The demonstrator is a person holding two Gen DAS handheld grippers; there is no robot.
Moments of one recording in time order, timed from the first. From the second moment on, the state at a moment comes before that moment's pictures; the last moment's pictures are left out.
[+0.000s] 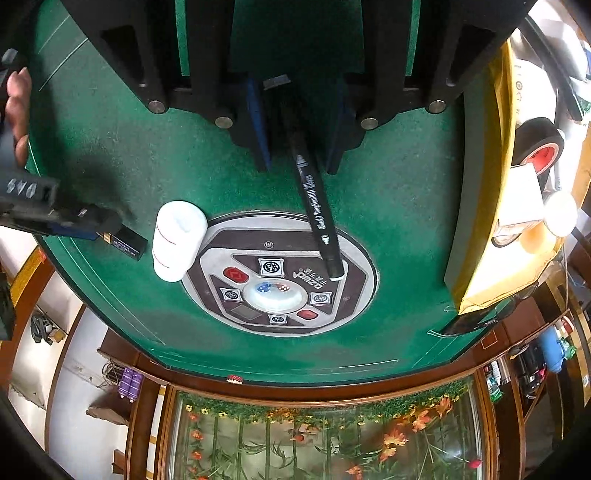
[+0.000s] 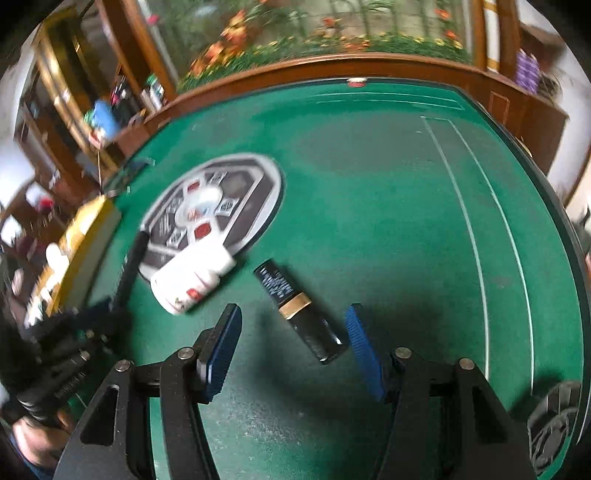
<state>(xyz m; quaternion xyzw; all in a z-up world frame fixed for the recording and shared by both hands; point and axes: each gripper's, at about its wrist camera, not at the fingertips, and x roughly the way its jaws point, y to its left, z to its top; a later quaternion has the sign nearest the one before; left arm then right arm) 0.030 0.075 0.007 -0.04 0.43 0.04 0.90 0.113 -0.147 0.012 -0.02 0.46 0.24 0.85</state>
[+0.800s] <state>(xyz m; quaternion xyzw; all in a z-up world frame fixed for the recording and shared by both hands) 0.030 0.075 0.007 -0.04 0.43 0.04 0.90 0.097 -0.128 0.008 -0.11 0.43 0.22 0.87</state>
